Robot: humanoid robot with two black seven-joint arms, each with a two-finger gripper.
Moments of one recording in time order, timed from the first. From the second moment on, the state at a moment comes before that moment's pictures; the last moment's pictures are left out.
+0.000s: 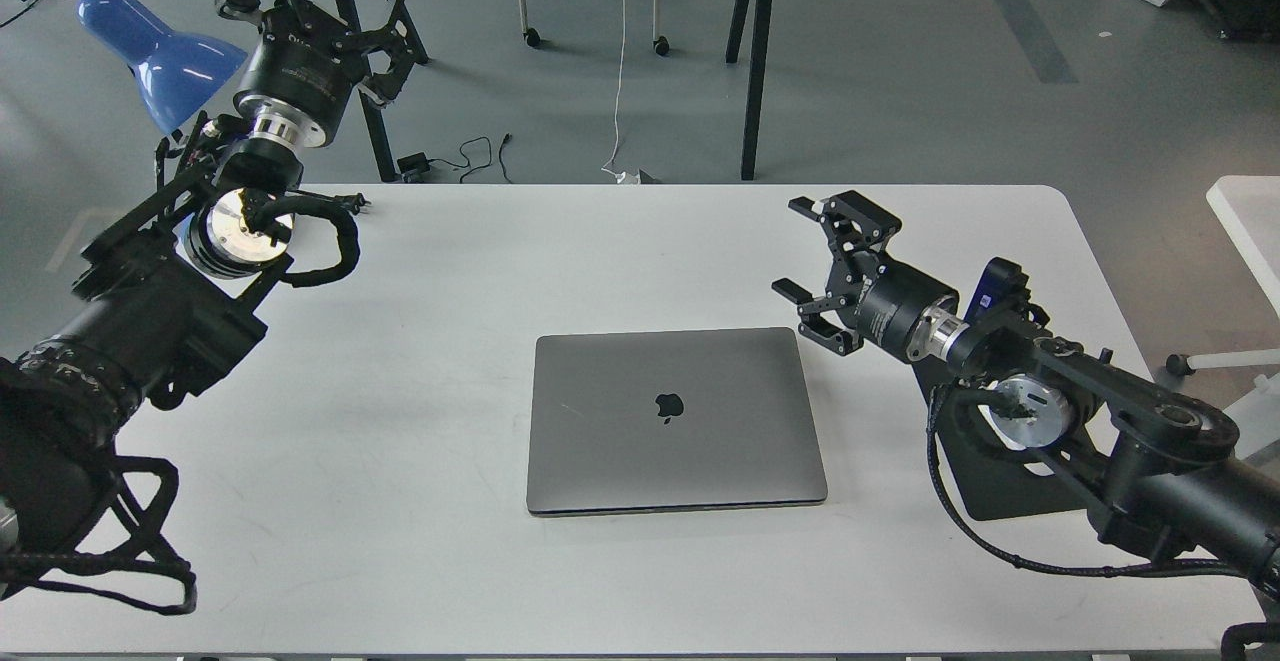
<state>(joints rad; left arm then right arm) -0.97 0.23 -0.68 -0.47 -0.22 -0.49 -0.40 0.63 -0.37 0.66 1.02 -0.35 0.26 0.17</state>
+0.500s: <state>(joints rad) -0.97 0.22 -0.68 -0.47 -0.22 -0.49 -0.40 0.77 -0.25 1.12 0.81 -0.24 0.26 0.15</state>
